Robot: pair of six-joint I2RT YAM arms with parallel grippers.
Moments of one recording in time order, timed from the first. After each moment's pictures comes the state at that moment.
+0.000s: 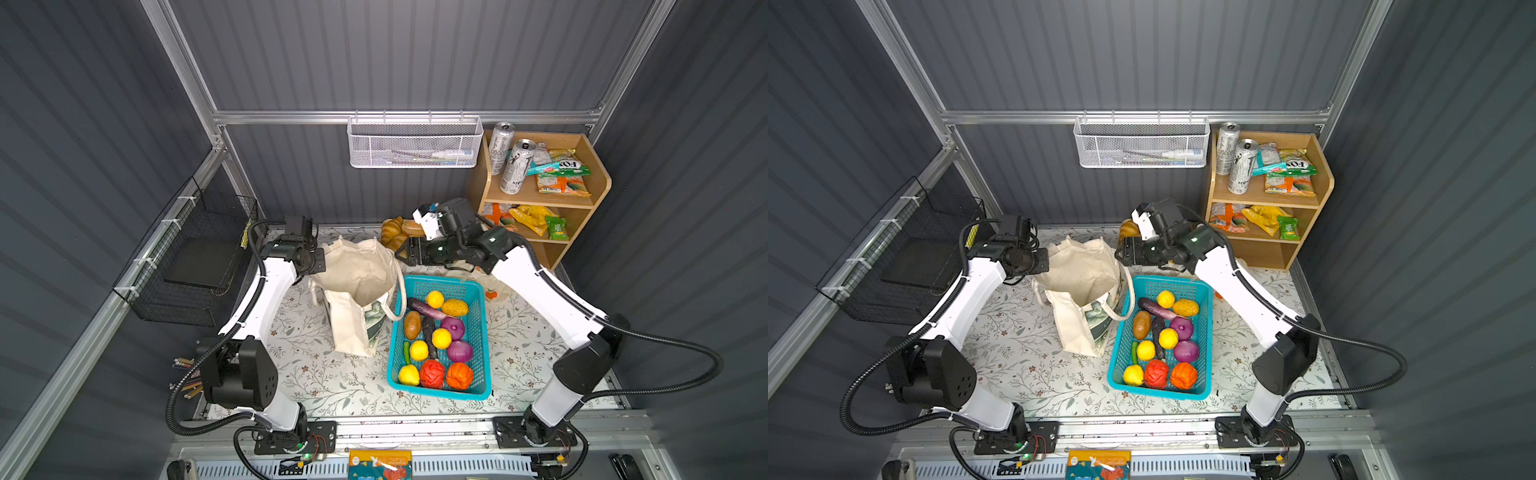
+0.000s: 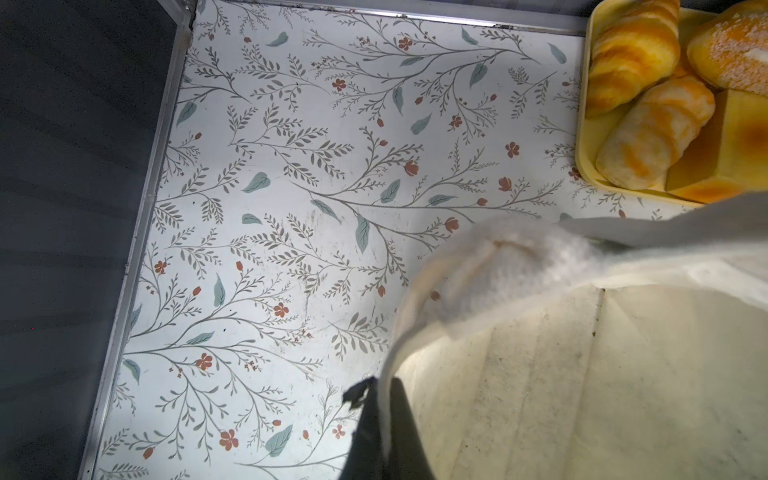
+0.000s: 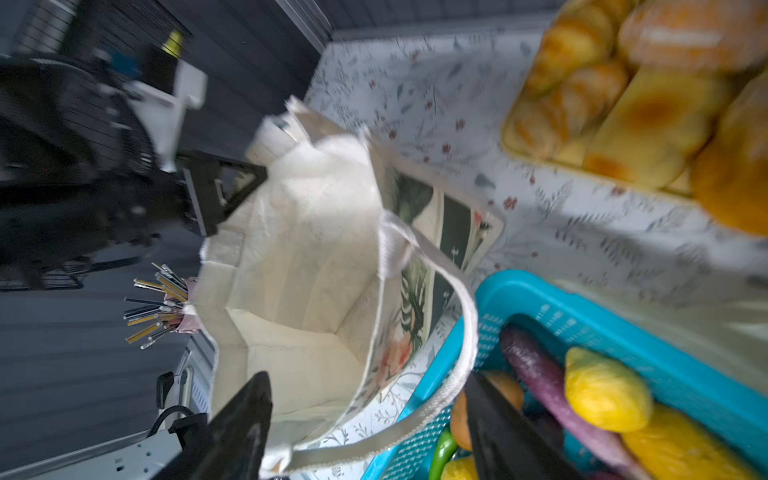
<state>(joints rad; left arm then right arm) -0.14 1.57 1.46 -0.84 -0.10 -0.16 0.61 1.65 1.87 -0.81 -0.28 0.46</state>
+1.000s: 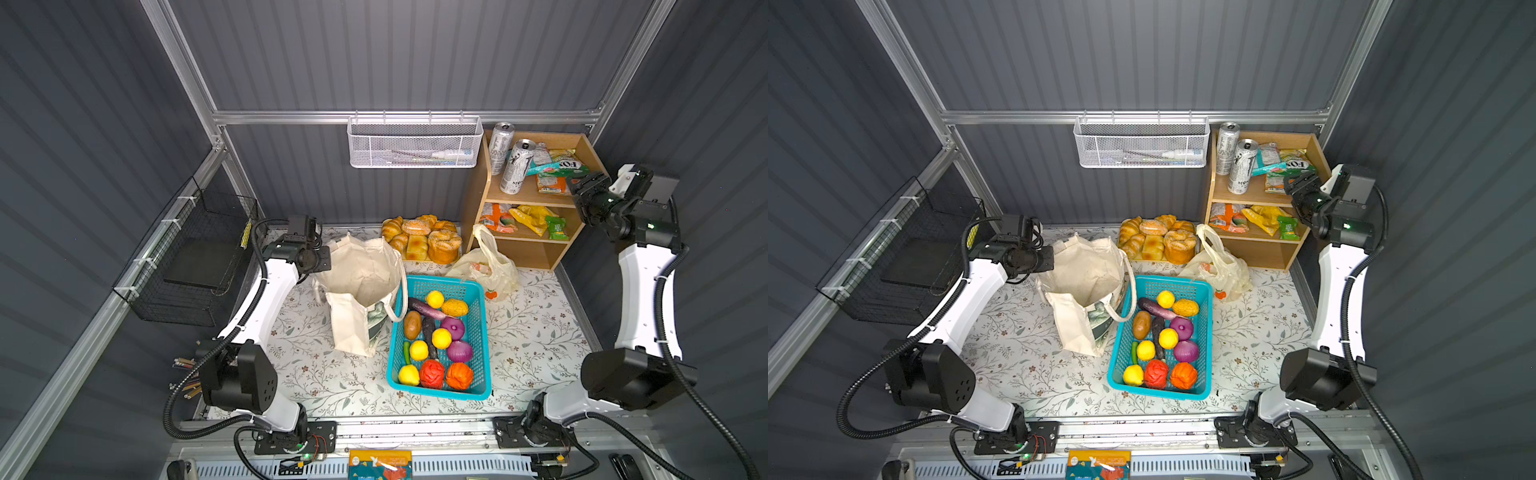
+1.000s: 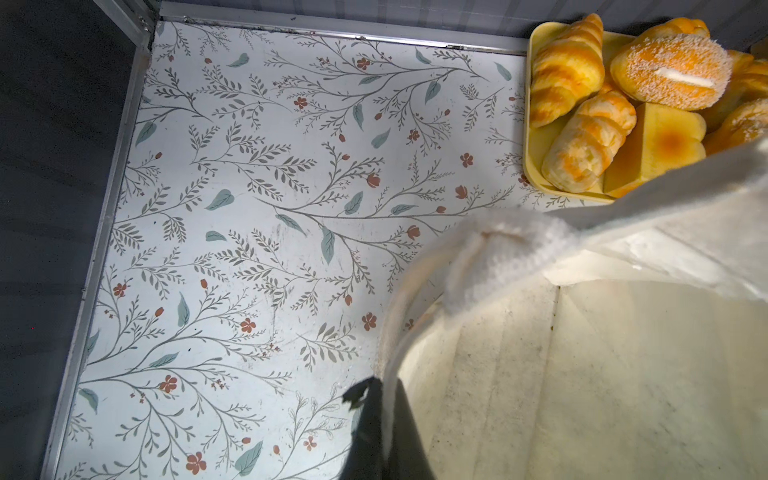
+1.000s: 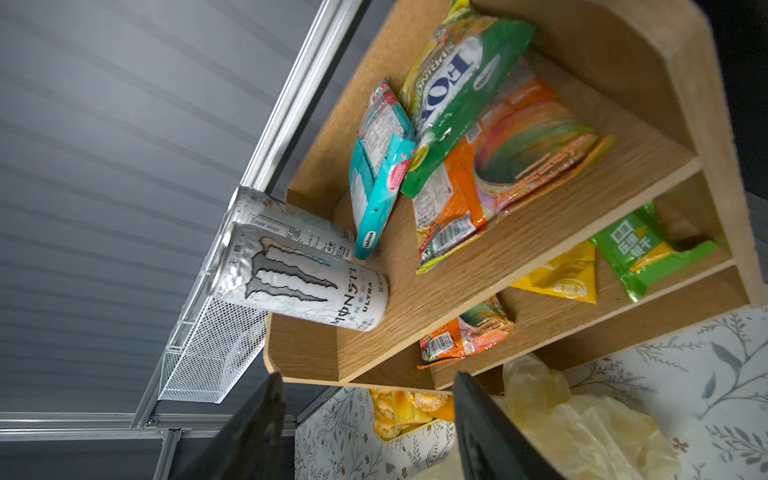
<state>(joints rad) -0.17 1.55 1.46 -0.82 -0.05 -0.17 -0.33 1.56 1.84 -0.61 -0.45 0.84</state>
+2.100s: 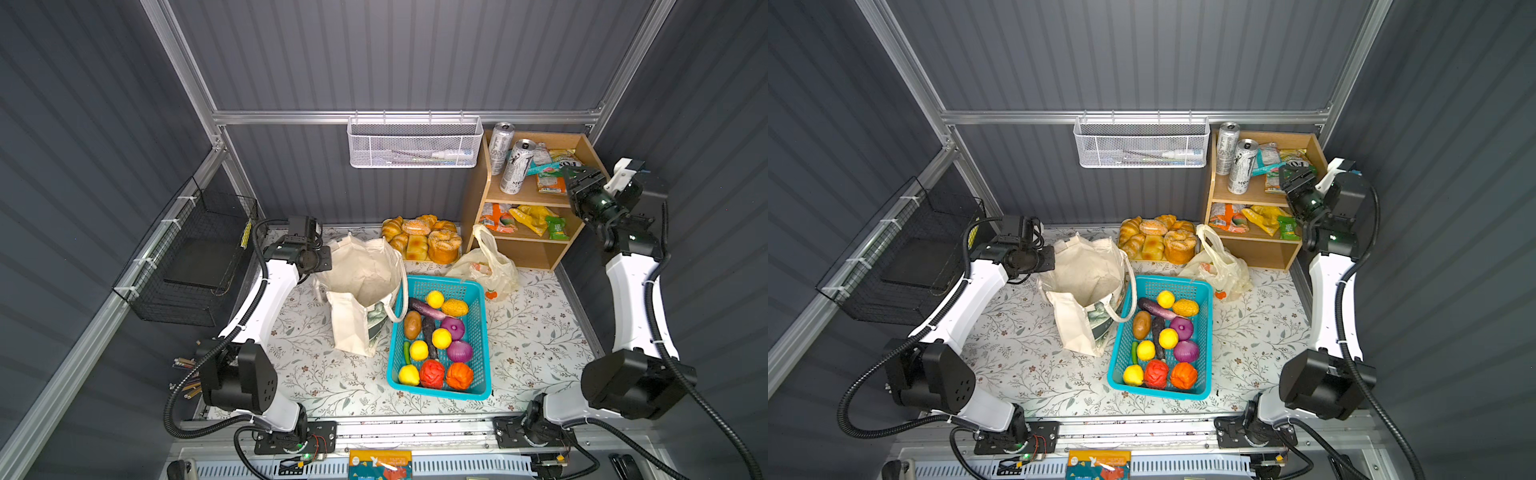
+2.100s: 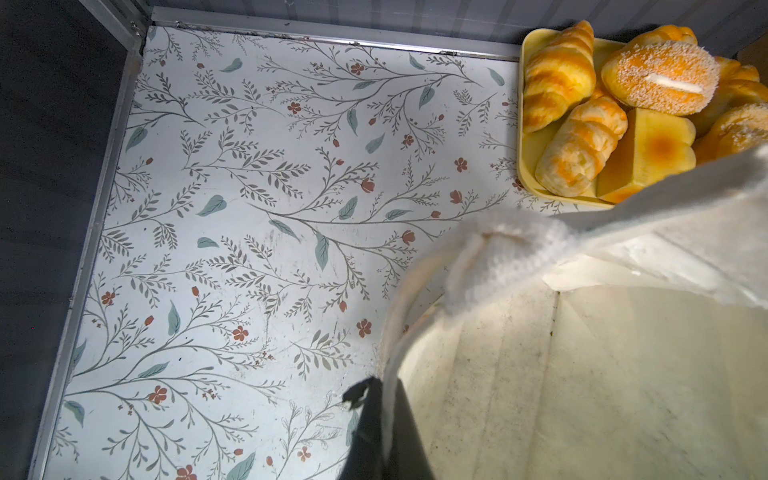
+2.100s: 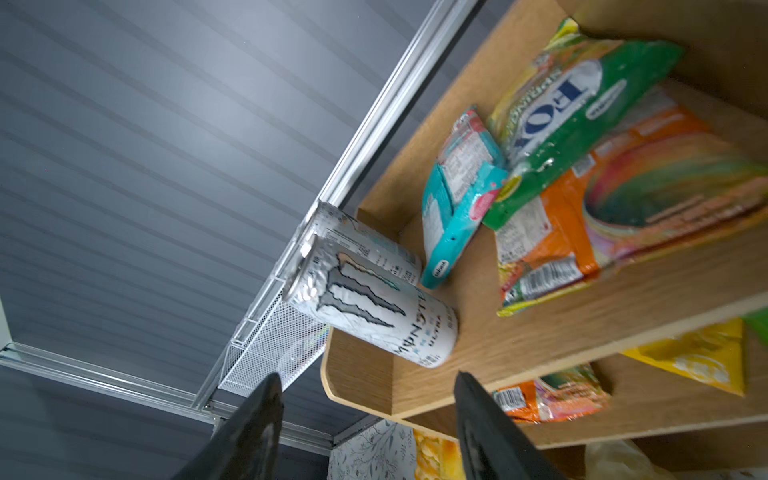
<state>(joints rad) -0.17 1.55 1.44 -0.79 -0.04 -0.17 -0.31 1.53 1.68 -0.19 -0.49 0.94</state>
